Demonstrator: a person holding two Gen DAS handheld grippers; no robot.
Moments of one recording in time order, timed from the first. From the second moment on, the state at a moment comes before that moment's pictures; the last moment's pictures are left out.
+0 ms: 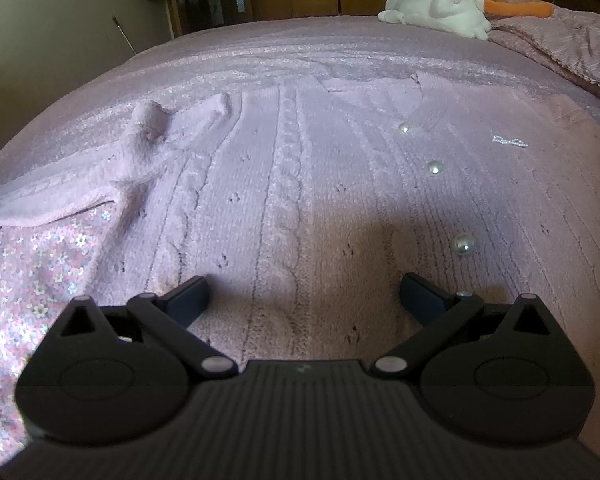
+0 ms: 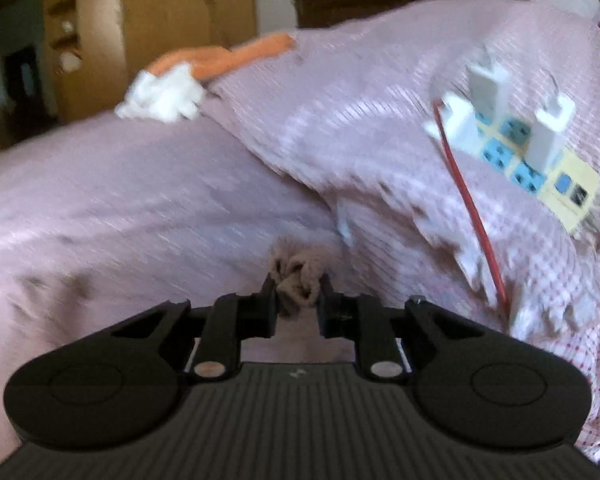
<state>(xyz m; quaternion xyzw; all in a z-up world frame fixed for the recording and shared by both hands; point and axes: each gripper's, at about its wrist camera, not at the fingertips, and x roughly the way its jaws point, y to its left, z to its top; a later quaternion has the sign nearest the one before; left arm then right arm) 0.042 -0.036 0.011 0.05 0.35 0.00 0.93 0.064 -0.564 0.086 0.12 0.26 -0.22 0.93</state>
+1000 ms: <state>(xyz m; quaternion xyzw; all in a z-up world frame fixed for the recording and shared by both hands) 0.055 0.067 0.077 0.03 0.32 0.08 0.94 0.154 -0.203 0.256 0.22 0.26 0.14 0.93</state>
